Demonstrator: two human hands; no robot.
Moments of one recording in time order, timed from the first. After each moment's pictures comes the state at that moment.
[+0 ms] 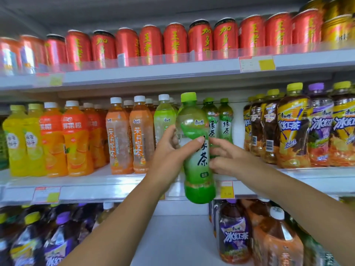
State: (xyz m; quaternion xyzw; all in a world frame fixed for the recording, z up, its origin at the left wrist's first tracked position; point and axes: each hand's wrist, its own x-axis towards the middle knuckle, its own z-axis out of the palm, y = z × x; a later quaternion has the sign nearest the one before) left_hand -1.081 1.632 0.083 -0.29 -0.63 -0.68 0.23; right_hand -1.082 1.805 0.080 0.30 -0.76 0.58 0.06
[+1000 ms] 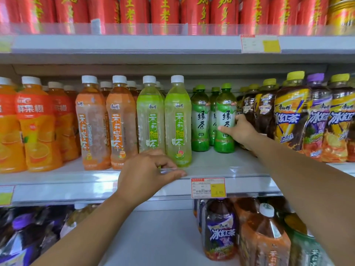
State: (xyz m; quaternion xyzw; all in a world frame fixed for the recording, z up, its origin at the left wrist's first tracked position) left_hand -1.145 1.589 0.028 -0.27 -0.82 -0.22 0.46; right_hand -1.256 1.867 0.104 0.01 -0.84 0.48 0.25
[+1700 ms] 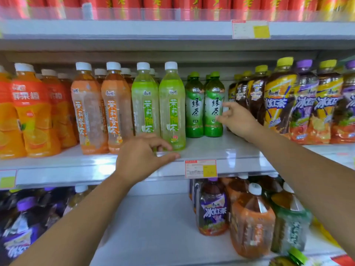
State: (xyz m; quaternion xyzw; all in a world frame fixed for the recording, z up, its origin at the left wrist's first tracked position) left_hand -1.141 1.588 0.031 -0.25 -0.83 -0.21 0.45; right_hand -1.199 1.864 0.099 0.08 -0.87 0.40 0.26
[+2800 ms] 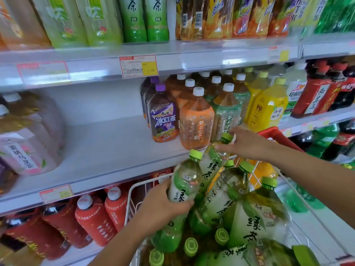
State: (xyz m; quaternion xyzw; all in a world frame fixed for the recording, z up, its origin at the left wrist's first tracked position) left_hand -0.982 1.695 -0.206 -0.17 -0.86 -0.46 -0.15; right_hand -1.009 1.958 -0.118 -0.14 -0.97 0.19 -0.05
